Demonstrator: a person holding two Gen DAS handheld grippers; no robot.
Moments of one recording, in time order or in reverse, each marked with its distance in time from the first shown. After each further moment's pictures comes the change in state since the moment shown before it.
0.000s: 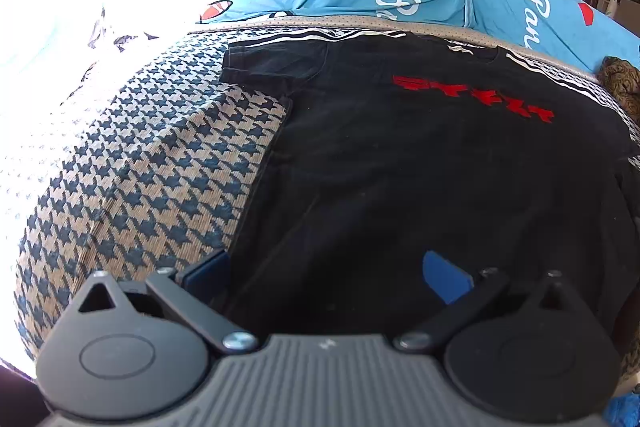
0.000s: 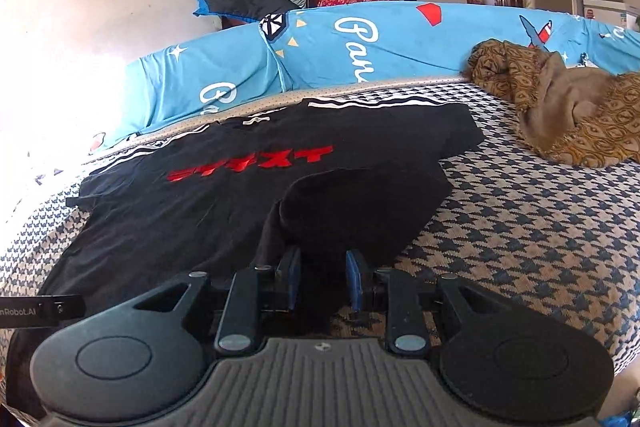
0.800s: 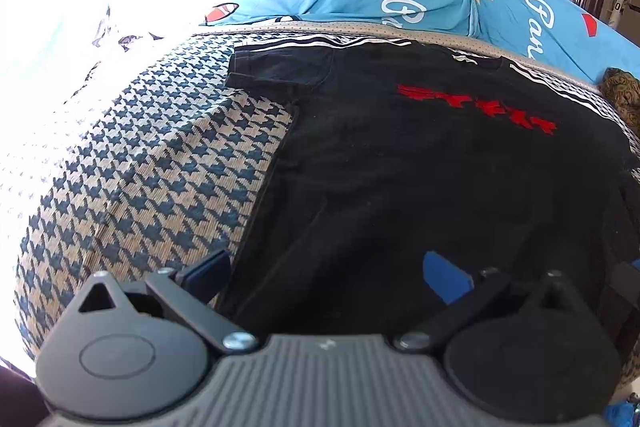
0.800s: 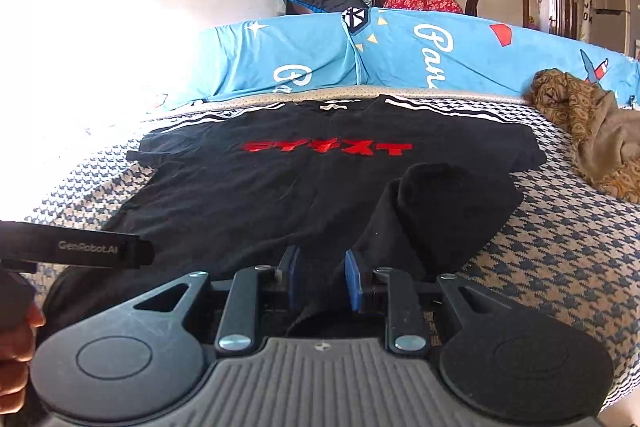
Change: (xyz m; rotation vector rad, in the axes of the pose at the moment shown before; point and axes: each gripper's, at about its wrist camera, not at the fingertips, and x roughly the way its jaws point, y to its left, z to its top) left arm -0.003 0.005 0.004 -0.030 -0.010 -0.011; right arm -0.029 0.053 -0.016 -0.146 -0.002 0.127
